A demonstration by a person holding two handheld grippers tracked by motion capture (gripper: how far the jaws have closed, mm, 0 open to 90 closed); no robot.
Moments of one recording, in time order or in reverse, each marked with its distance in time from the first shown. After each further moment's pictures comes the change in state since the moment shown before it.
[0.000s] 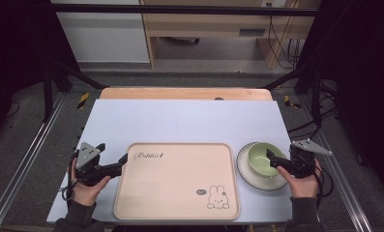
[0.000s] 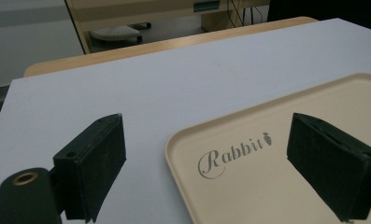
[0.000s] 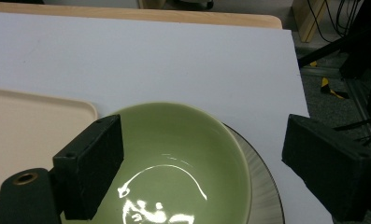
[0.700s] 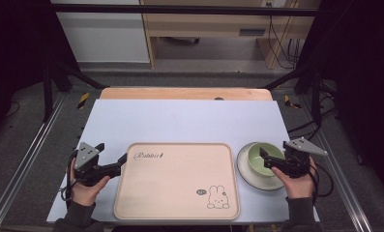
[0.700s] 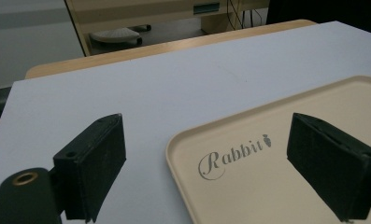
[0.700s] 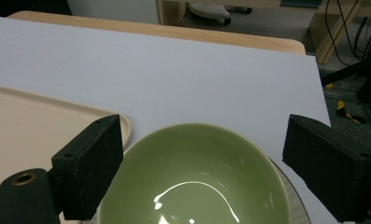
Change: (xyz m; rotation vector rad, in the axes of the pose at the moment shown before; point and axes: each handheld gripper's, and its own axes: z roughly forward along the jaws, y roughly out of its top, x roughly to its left) left arm 0.001 0.001 -0.003 -0.010 -0.001 0.000; right arm 0.021 0.010 -0.007 -0.053 0.060 -0.059
